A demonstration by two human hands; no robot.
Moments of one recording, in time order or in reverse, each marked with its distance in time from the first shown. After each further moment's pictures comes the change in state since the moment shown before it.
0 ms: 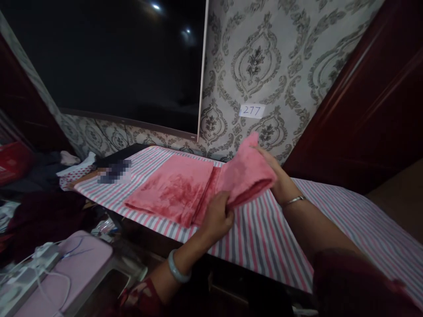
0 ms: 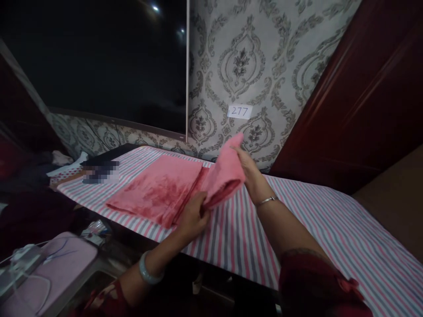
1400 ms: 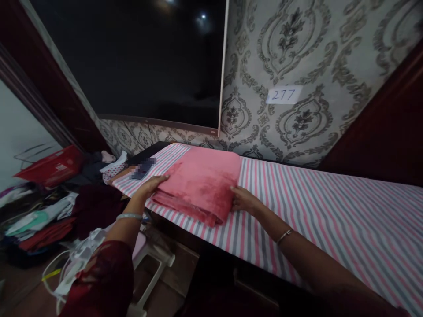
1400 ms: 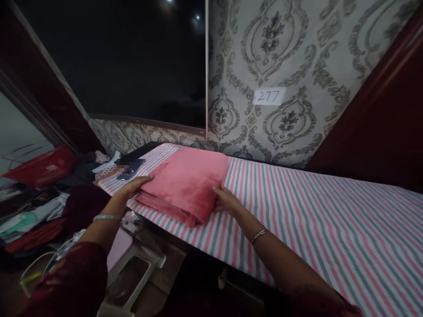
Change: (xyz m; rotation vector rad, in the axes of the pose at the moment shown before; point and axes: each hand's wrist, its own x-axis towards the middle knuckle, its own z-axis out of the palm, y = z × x) left_hand 0.014 -0.178 -0.257 -0.418 0.233 -1.192; right_hand -0.046 0.168 0.073 -0.018 -0.264 0.543
